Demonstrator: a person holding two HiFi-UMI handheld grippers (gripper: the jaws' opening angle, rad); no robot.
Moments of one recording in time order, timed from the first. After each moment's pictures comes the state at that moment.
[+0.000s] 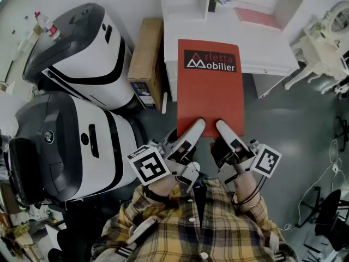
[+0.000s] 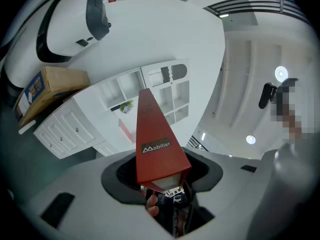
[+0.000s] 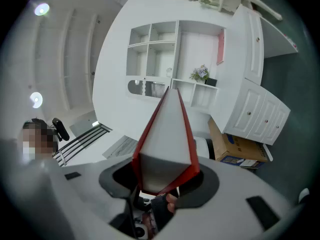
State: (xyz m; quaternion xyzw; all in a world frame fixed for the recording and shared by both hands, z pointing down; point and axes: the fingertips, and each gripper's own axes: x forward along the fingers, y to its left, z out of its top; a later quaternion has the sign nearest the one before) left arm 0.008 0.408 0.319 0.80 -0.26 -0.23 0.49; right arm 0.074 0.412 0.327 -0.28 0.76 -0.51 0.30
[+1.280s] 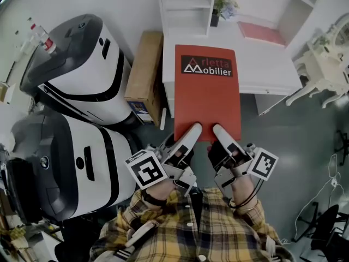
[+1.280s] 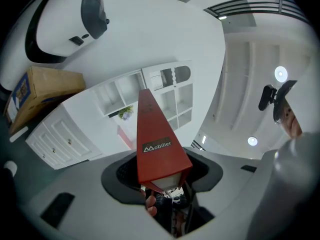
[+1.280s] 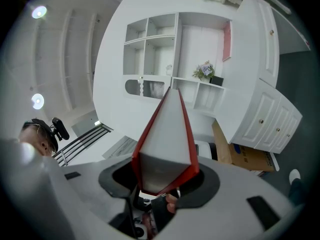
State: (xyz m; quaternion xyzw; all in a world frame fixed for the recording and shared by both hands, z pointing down) left arm 0.021 0.318 0.325 0.80 -0.27 -0.25 0.48; right arm 0.087 0.319 0.334 -0.26 0.77 -0.50 0.30
